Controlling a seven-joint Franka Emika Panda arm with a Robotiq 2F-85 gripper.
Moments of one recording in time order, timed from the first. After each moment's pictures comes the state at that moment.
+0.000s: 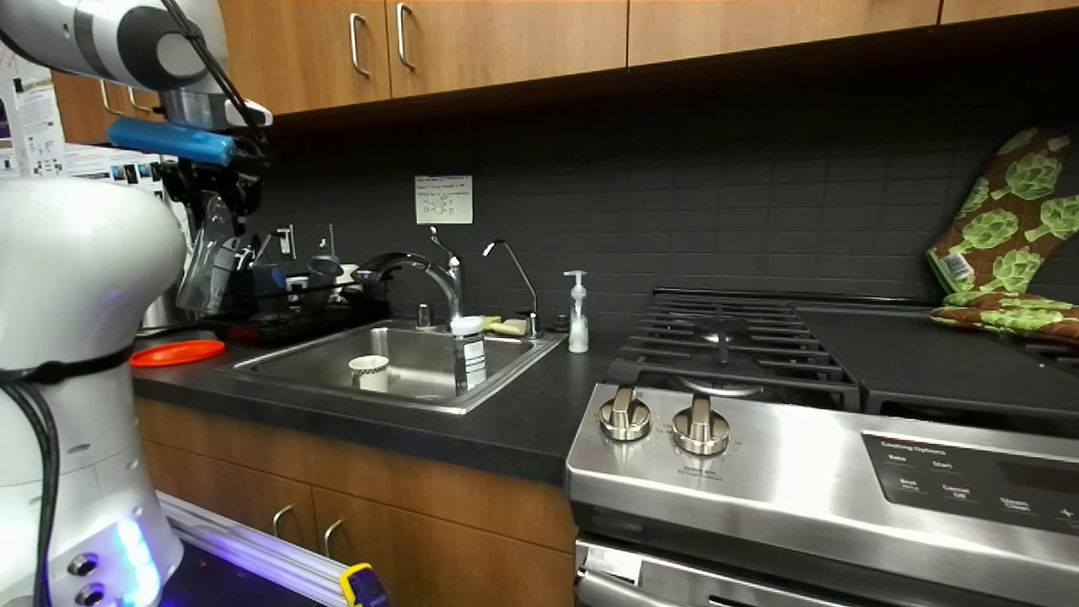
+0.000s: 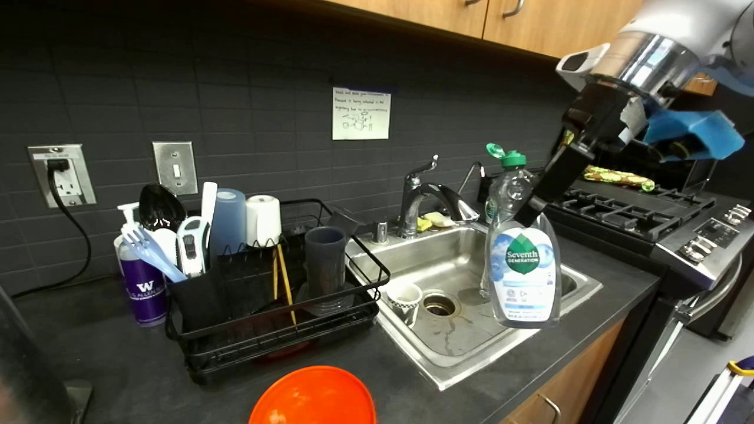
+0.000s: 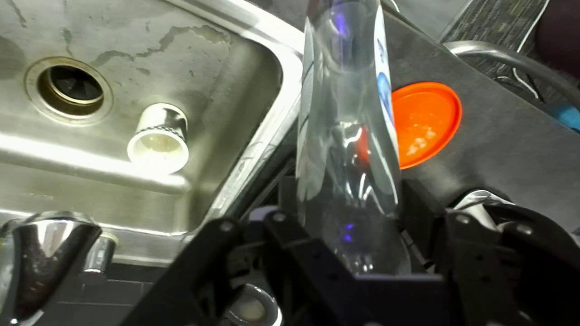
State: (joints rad) arm 0.42 -0.94 0.07 -2.78 0.32 2.23 -0.16
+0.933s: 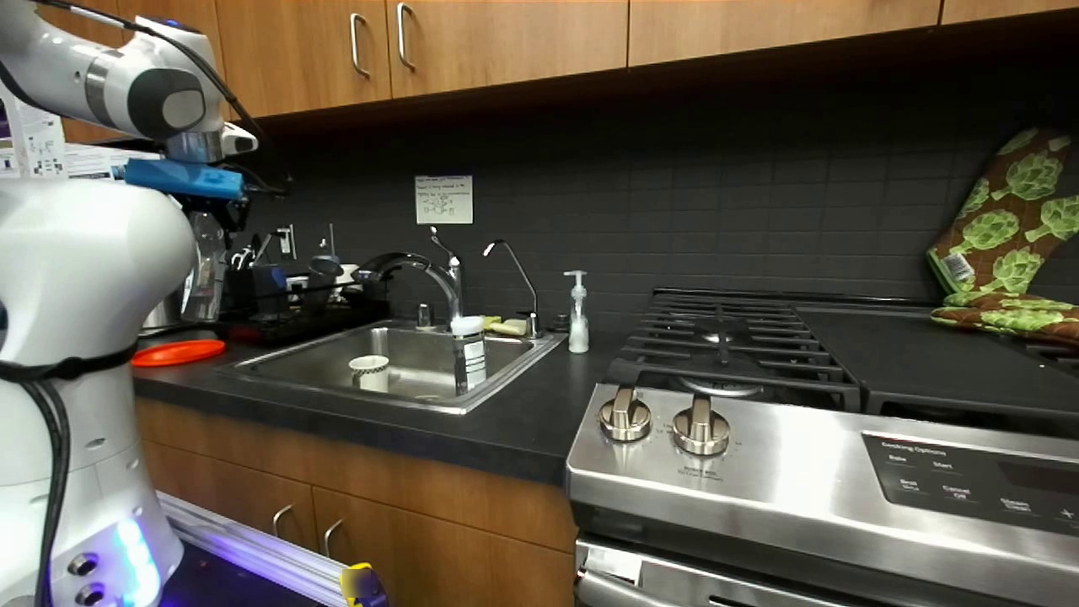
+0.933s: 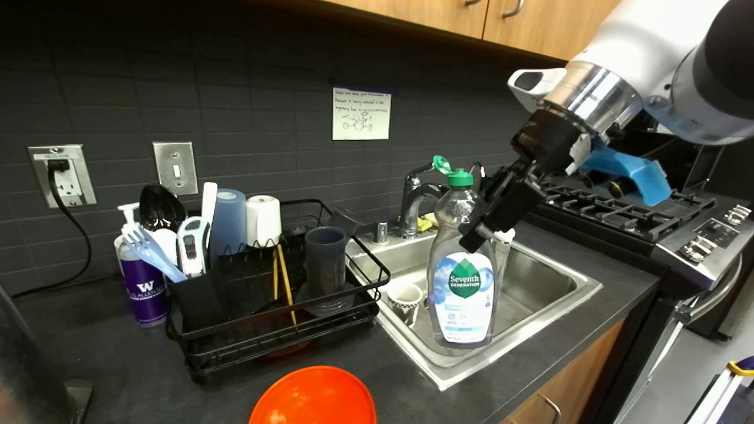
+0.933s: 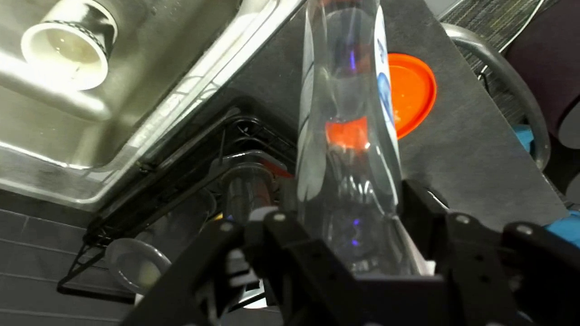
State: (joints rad) arm 0.63 -0.72 0.03 -2.79 0.38 2.57 -0.37
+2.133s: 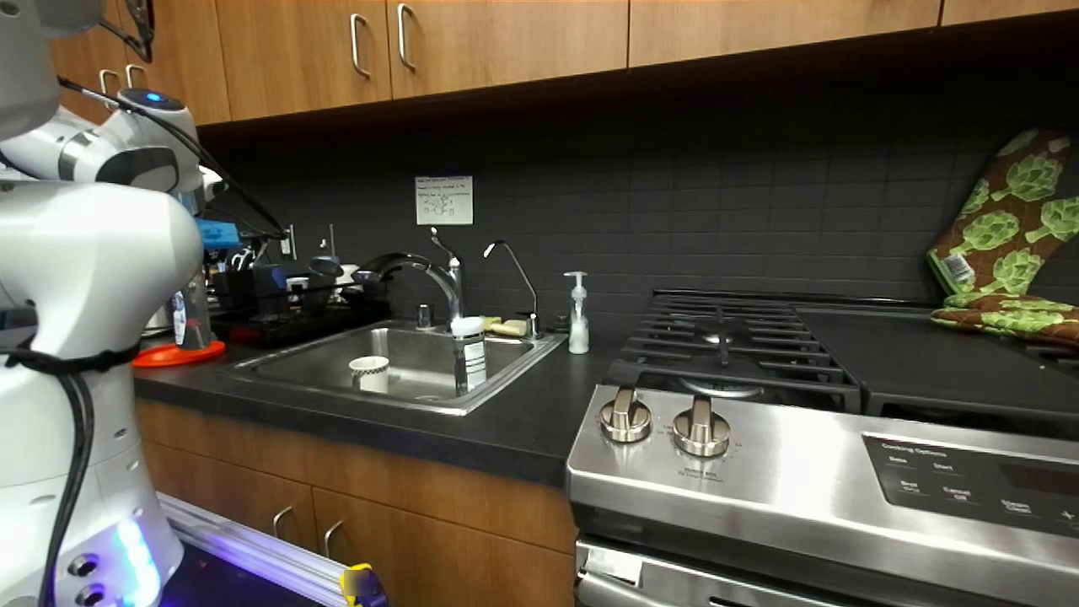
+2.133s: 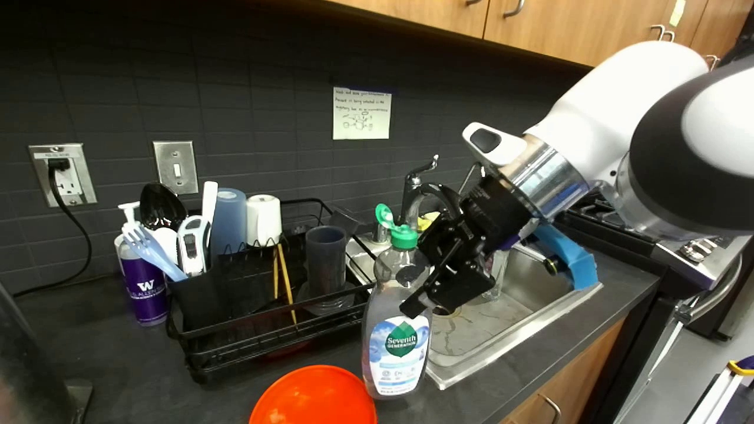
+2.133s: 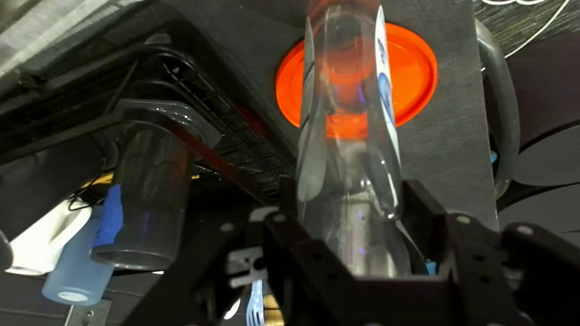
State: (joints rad) arm 1.01 -0.40 -0.11 -2.79 0.63 3.07 -0.79
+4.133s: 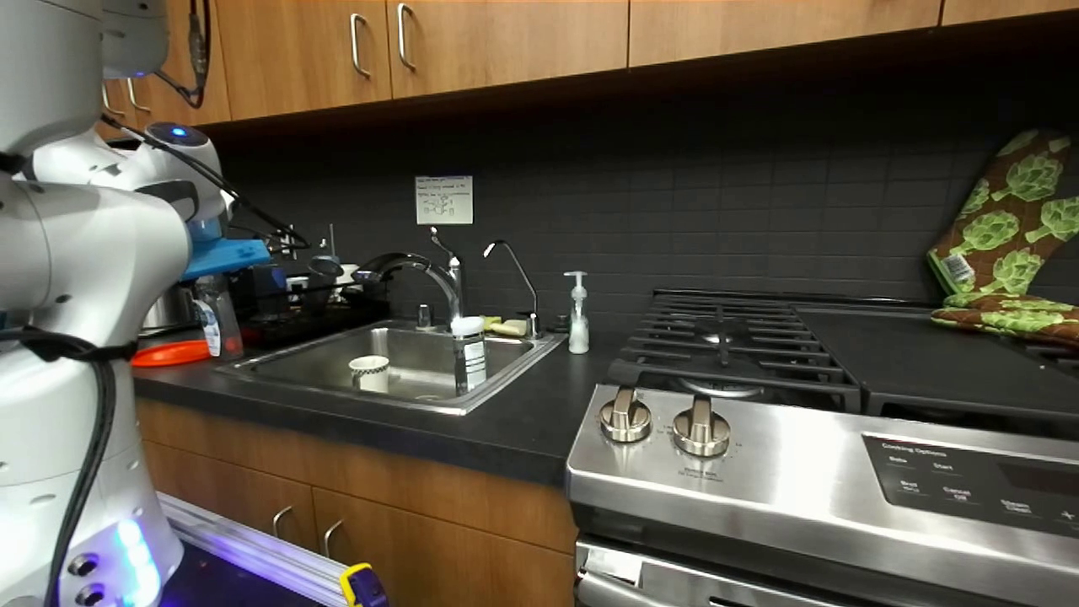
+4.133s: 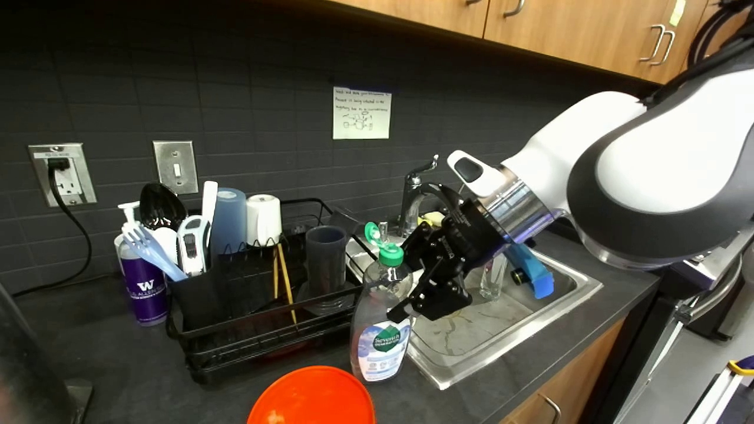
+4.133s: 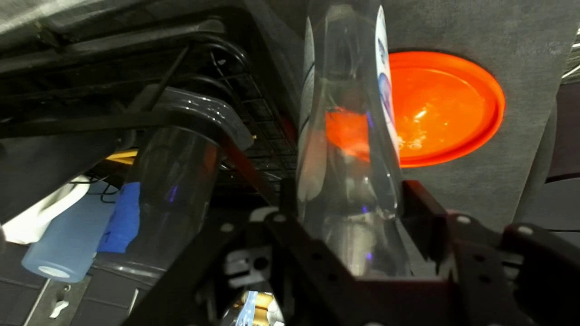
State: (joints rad) arm 1.58 -0.32 -0.73 -2.77 0.63 3.30 -1.09
